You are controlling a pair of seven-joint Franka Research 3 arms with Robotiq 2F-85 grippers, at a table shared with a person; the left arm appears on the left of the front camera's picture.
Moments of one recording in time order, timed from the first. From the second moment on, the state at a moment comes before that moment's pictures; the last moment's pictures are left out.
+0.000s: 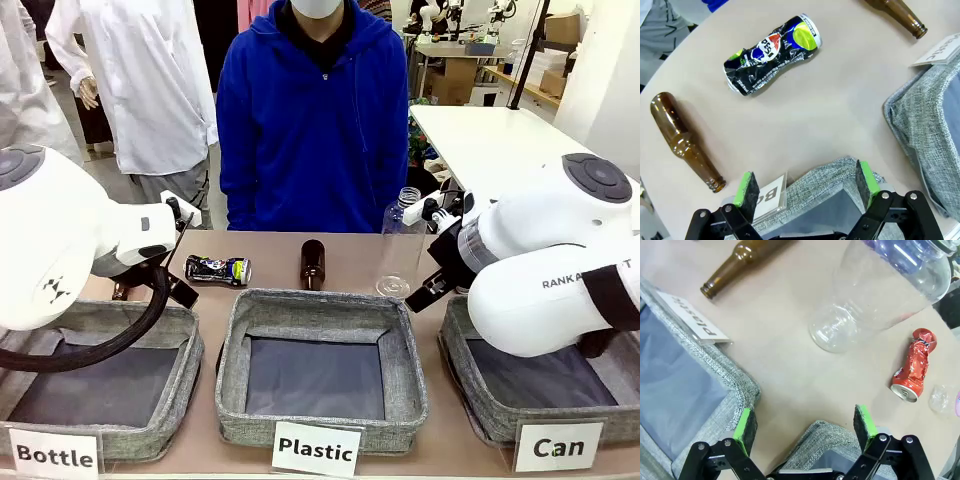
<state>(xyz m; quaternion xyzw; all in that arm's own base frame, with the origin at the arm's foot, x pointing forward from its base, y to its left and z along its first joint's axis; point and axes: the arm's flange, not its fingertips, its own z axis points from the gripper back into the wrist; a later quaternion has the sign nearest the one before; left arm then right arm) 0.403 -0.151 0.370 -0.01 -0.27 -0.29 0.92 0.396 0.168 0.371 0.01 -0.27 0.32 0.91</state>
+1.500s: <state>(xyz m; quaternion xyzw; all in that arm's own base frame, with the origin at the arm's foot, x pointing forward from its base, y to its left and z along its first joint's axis) 0.403 -0.151 0.370 -0.01 -0.27 -0.29 0.92 0.396 0.168 0.371 0.01 -0.27 0.32 0.91</state>
